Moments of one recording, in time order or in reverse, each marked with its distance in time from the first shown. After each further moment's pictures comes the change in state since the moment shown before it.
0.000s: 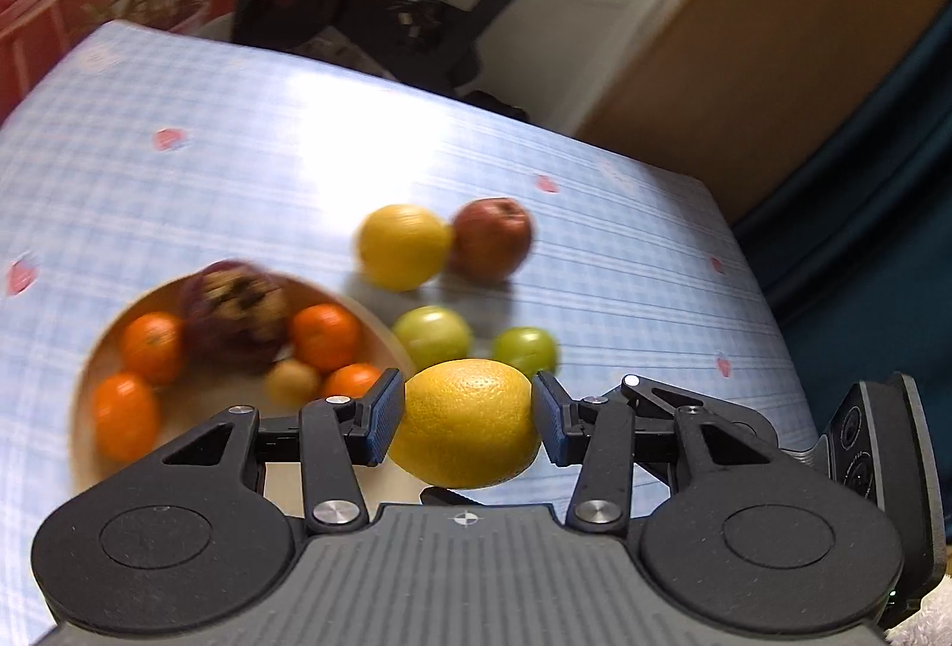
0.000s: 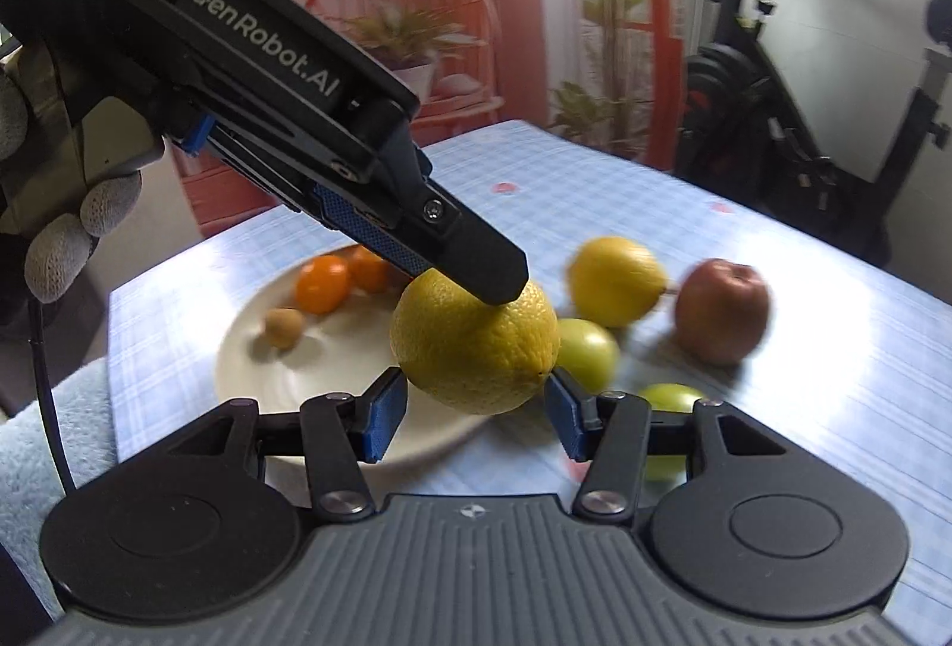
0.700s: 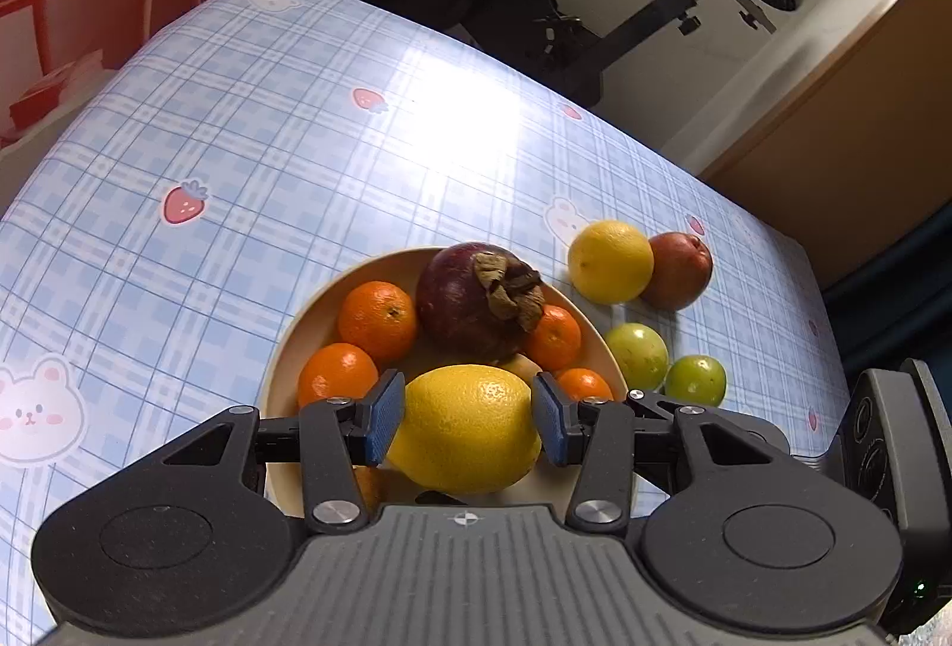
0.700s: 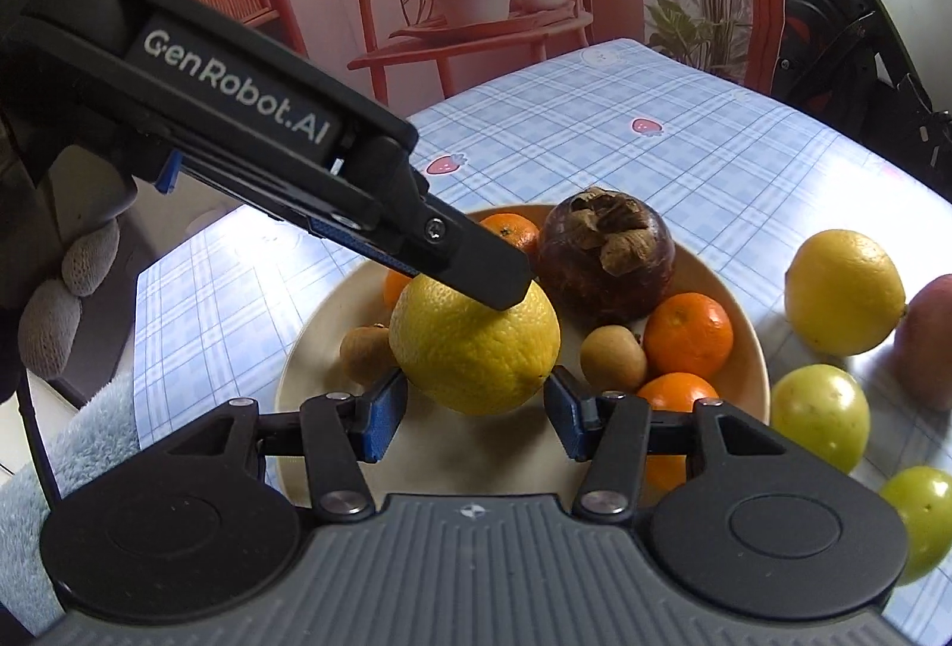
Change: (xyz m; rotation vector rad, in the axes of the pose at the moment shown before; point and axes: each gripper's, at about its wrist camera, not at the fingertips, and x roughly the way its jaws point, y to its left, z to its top) left arm -0.010 0.092 -0.007 -0.175 -0.027 0.099; right arm 0.102 0.031 0.031 0.018 0.167 0.108
